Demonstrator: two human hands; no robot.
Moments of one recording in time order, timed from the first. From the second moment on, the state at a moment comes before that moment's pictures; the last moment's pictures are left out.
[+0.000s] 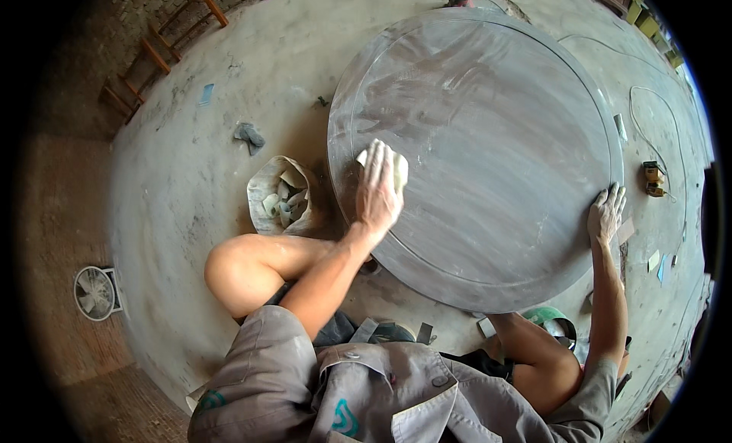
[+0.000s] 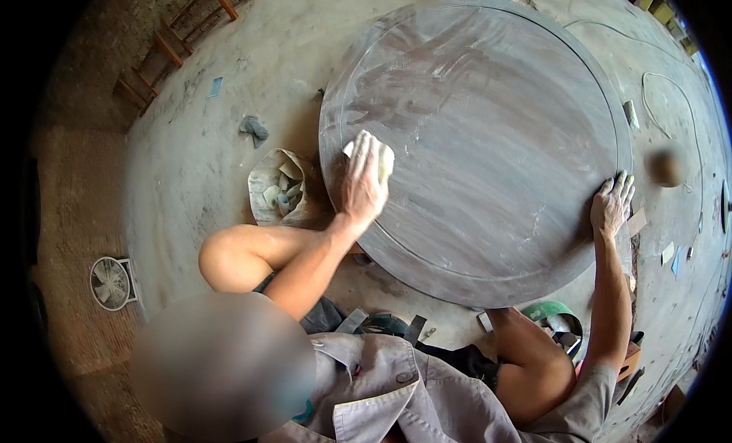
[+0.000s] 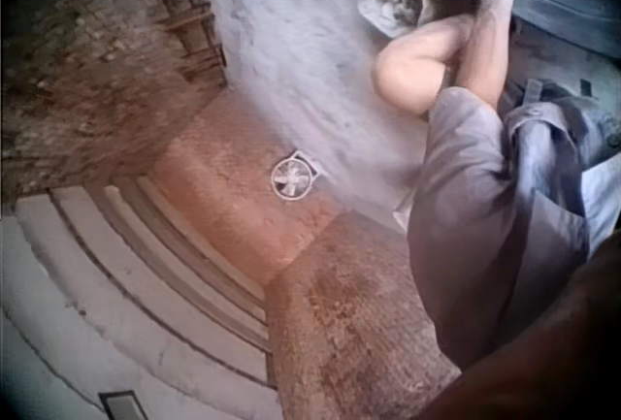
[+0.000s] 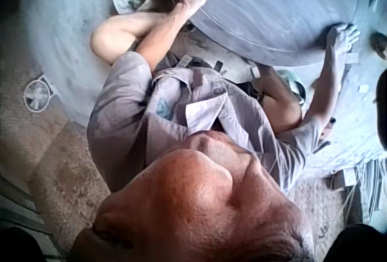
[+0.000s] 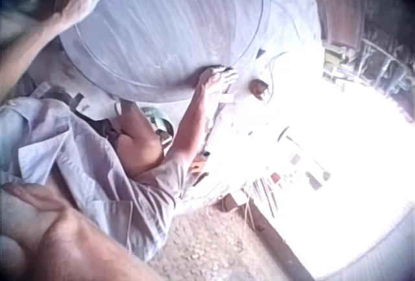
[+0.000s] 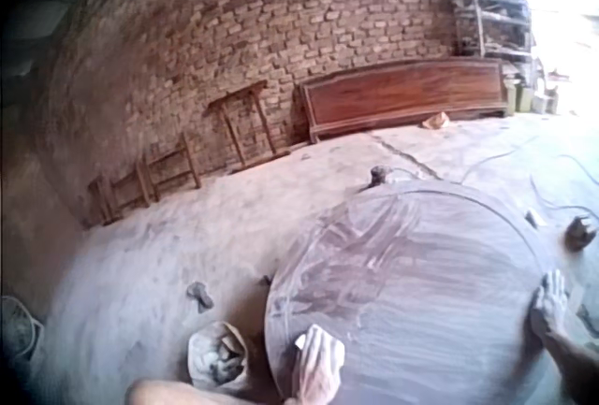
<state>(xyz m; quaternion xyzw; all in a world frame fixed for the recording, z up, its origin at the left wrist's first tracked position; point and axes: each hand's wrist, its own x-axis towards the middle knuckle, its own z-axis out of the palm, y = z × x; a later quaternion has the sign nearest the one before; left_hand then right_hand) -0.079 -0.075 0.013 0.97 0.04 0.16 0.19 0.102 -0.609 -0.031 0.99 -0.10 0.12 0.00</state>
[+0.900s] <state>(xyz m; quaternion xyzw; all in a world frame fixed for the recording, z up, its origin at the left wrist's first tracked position) -0.055 -0.081 -0.024 0.97 0.06 0.16 0.15 0.107 -0.606 -0.025 0.99 -0.10 0.11 -0.01</state>
